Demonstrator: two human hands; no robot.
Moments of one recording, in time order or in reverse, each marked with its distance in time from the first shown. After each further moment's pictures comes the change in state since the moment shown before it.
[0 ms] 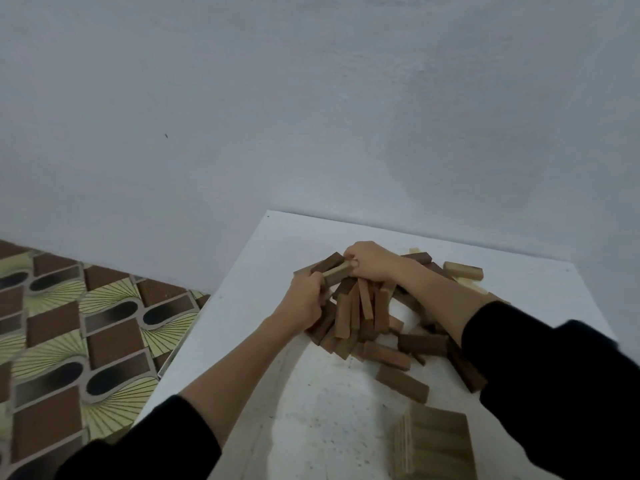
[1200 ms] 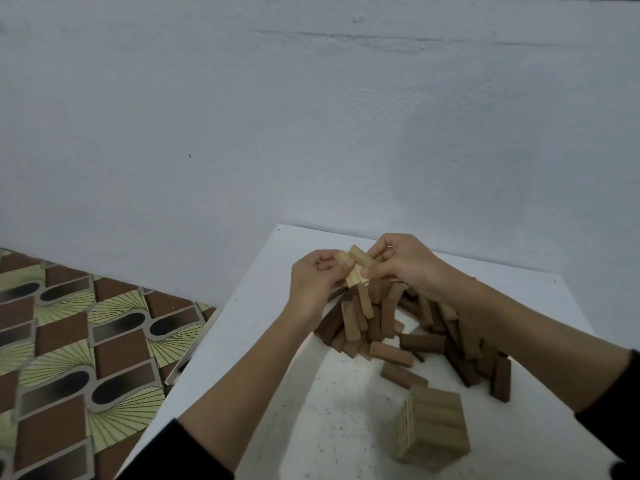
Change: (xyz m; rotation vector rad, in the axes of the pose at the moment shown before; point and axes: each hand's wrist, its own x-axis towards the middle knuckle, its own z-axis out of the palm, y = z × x) left_hand -0.049 0.069 -0.050 -1.221 0.252 -0.176; right_hand -0.120 -0.051 -0.049 0.922 0.257 0.093
